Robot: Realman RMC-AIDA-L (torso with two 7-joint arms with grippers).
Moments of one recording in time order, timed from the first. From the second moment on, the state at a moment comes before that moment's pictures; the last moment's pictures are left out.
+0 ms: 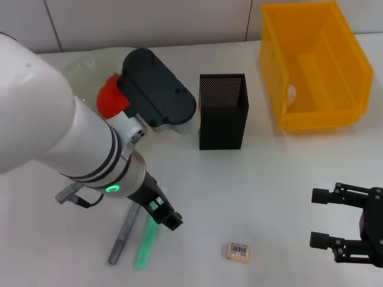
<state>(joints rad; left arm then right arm) -0.62 -2.08 1.95 1.50 2.61 1.44 -2.88 0.17 2.07 -0.62 -0.78 -1.94 -1.95 1.15</state>
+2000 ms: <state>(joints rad) -0.85 -2.08 1.99 1.26 2.56 1.47 -2.88 0.22 2.08 -0.62 -0.73 -1.94 -1.94 1.15</state>
